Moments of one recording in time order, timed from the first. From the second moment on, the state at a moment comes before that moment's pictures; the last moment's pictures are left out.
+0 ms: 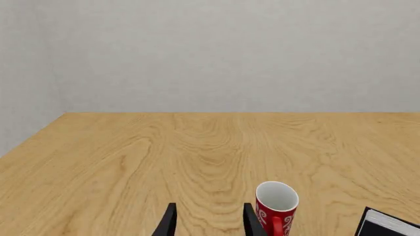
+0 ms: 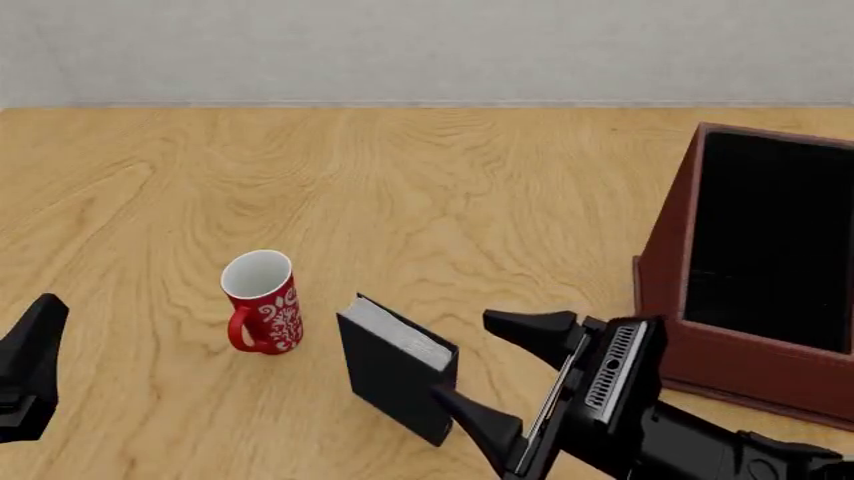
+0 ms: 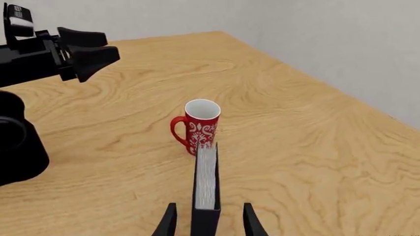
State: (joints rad) left arm 0.00 0.00 0.00 0.00 0.00; right arm 0.96 1.36 -0.15 -1.00 -0.10
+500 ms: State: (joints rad) left arm 0.00 0.00 0.00 0.00 0.00; right arm 0.94 1.55 -0.16 -1.16 -0.04
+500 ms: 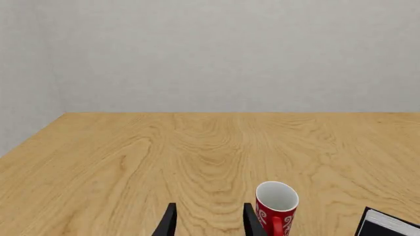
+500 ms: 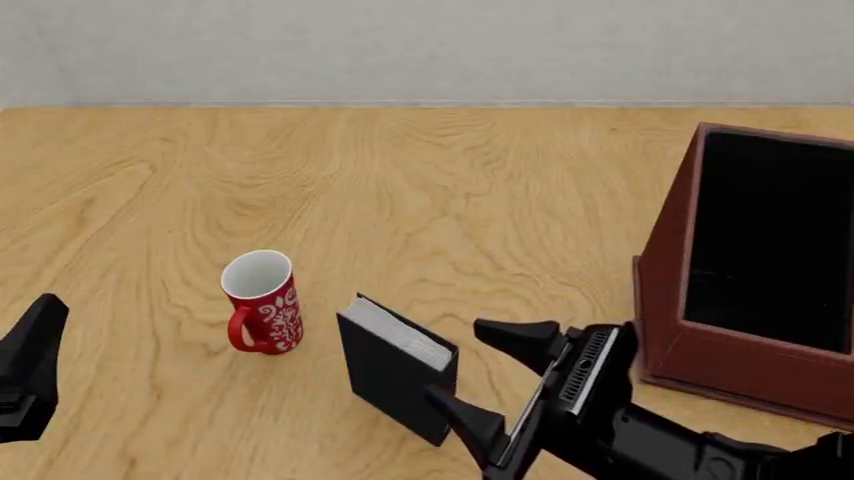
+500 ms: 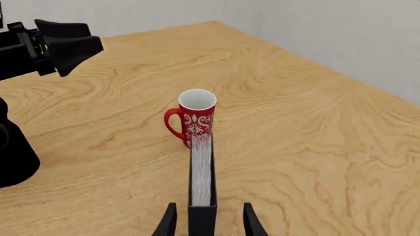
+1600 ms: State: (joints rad) left arm 0.00 0.00 0.00 0.00 0.00; right arm 0.91 1.54 -0.17 -1.13 -0.04
